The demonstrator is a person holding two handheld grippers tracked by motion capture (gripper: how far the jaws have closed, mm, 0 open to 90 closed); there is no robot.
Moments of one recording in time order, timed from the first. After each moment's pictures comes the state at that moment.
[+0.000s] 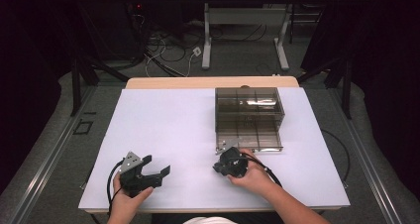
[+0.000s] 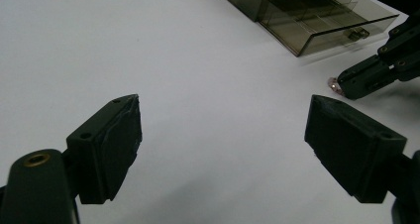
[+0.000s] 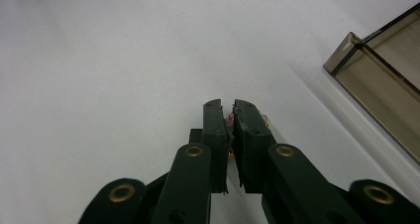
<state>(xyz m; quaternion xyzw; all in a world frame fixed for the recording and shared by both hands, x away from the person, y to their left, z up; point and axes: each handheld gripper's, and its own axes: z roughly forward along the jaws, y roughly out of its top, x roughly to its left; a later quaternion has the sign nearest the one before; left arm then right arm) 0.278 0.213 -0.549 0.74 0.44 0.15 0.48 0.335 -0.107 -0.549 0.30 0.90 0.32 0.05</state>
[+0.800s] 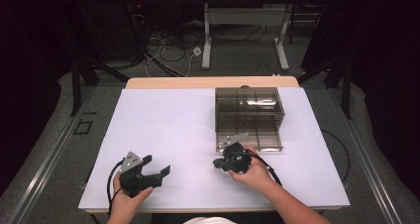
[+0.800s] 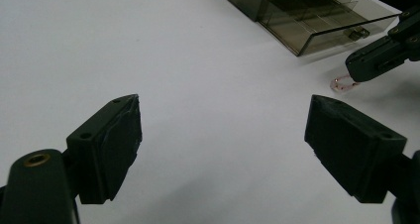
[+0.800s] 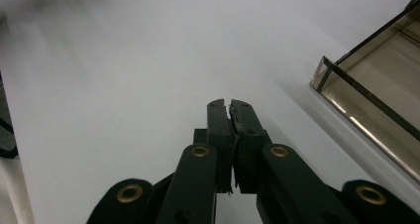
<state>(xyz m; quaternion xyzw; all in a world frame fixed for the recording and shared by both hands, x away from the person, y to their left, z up) 0.279 0.213 -0.549 0.74 0.44 0.15 0.48 0.341 -0.115 -0.538 0.32 0.87 0.36 0.03</state>
